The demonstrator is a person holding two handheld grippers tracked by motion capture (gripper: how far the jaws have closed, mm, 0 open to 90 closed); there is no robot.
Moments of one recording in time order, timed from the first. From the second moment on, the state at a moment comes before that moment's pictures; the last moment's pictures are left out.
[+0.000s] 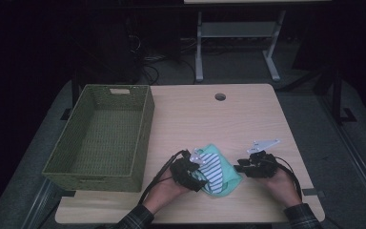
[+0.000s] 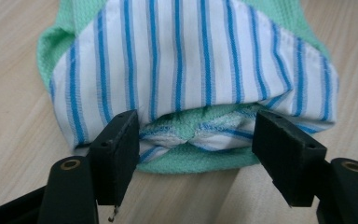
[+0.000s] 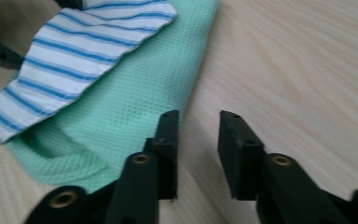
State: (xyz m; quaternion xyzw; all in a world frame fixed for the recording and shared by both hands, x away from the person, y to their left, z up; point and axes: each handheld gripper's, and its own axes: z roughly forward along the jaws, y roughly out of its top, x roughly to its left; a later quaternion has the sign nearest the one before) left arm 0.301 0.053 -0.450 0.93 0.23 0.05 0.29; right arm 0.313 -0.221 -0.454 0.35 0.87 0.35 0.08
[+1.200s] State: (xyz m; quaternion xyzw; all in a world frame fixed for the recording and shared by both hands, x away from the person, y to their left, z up) left arm 0.322 0.055 -0.447 0.94 0.22 0.03 0.27; right arm 0.335 -0.251 -0.483 0.45 0.80 0.35 0.18
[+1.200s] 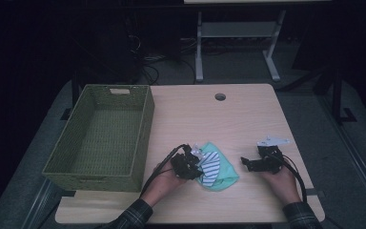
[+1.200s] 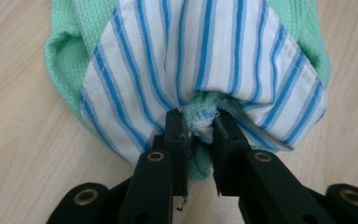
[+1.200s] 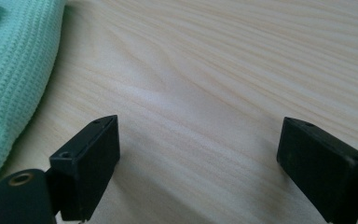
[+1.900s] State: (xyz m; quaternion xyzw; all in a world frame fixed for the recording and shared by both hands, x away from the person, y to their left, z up) left arm 0.322 0.074 -0.403 0.92 0.23 0.01 0.32; right arm 0.335 -0.251 -0.483 0.46 0.80 0.35 0.18
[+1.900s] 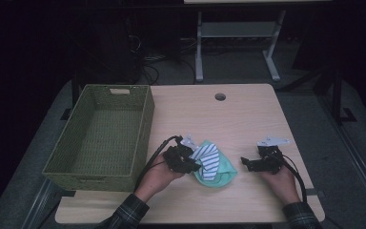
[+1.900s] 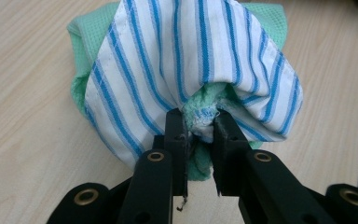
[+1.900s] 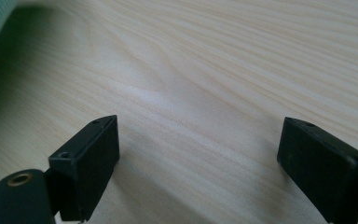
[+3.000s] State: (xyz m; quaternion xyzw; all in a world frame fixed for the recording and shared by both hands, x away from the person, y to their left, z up) left arm 0.334 0.111 -0.327 0.91 0.24 0.05 0.34; right arm 0.335 -0.251 -0.483 0.46 0.80 0.35 0.18
